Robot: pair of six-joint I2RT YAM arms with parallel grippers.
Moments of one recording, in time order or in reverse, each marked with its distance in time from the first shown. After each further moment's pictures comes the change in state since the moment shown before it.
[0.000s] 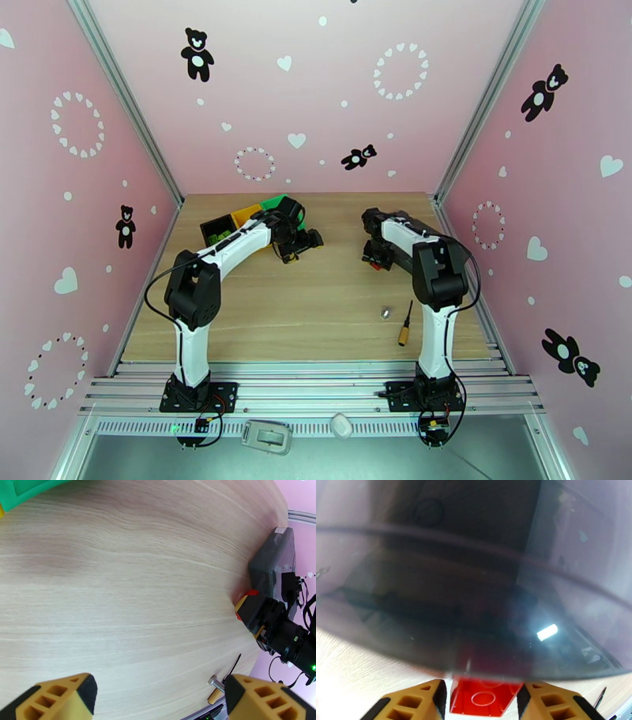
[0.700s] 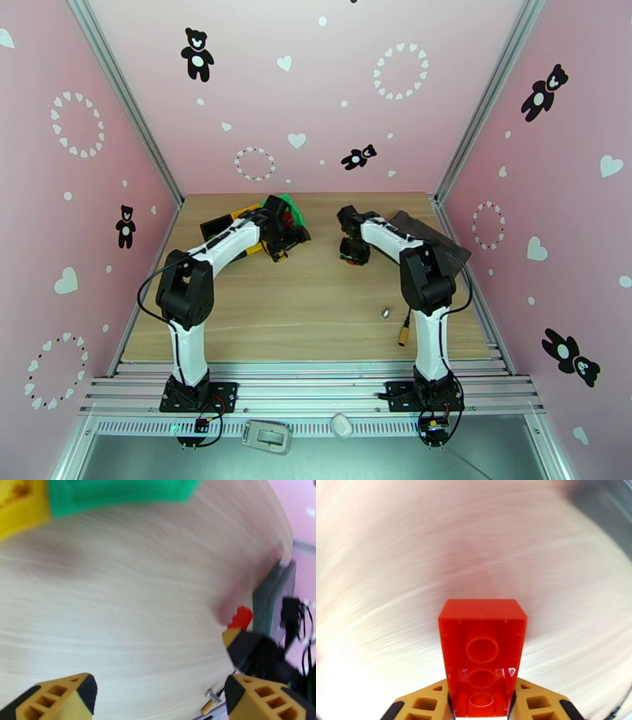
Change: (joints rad) left arm 0.137 -0.032 -0.072 0.059 0.008 -0.058; right arm 0.214 0.013 0.151 0.043 -0.148 0.012
